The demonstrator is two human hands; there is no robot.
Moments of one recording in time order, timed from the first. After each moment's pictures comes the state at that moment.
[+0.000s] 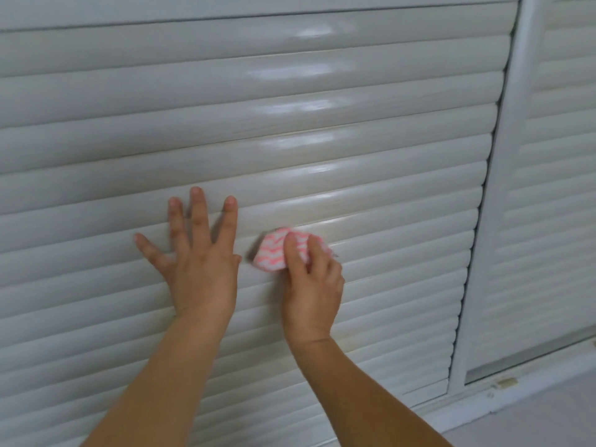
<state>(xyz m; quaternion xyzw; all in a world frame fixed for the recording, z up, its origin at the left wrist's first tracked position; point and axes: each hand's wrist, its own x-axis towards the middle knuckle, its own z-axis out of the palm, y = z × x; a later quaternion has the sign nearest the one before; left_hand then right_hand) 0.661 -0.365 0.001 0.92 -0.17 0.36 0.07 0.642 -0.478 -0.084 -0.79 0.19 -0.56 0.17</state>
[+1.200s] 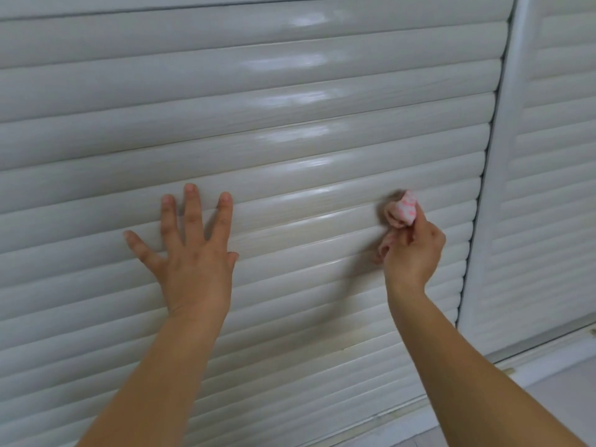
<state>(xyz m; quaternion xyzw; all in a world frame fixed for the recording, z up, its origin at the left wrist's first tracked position) 0.660 -0.362 0.002 0.92 -0.16 0.36 0.04 0.609 -0.618 -0.068 -0.58 0.34 -0.63 0.39</state>
